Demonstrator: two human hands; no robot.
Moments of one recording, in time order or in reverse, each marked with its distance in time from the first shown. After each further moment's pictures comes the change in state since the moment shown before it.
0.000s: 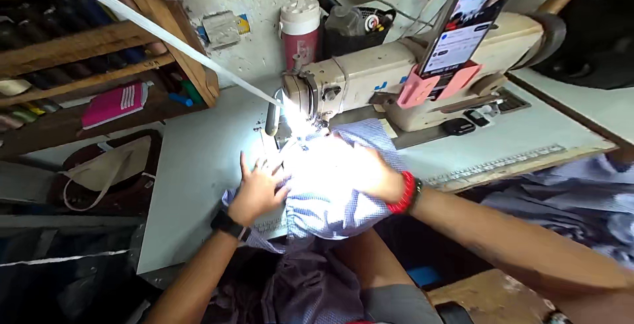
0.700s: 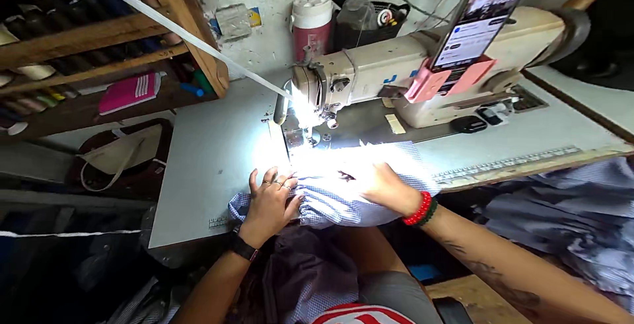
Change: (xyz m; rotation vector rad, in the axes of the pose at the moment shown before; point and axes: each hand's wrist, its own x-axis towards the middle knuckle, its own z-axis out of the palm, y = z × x) left_hand -0.058 0.043 0.033 -0.041 0.279 -0.039; right_hand -0.034 0.000 0.028 0.261 0.153 -0.030
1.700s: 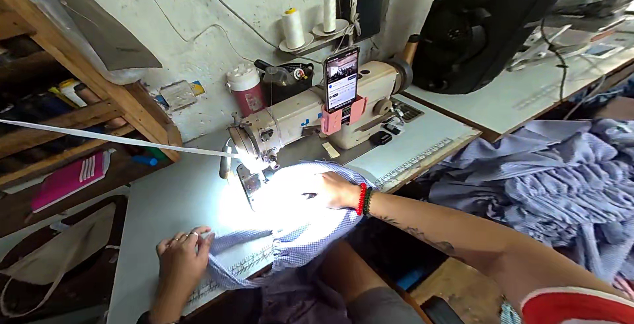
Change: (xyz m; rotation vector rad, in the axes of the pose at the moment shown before) left_hand -0.007 -0.069 -0.056 -0.060 0.168 -0.111; right_hand 0.011 0.043 -0.025 0.082 -0.211 0.005
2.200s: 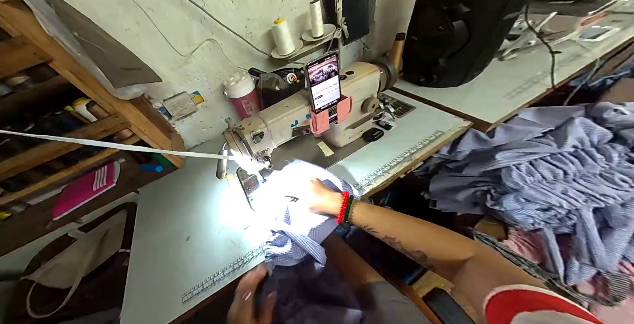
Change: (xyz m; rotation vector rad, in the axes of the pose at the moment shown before) left_hand -0.104 0.128 -0.011 -0.554 -0.239 -0.125; right_hand 0.005 -0.041 0.014 0.040 0.020 0.094
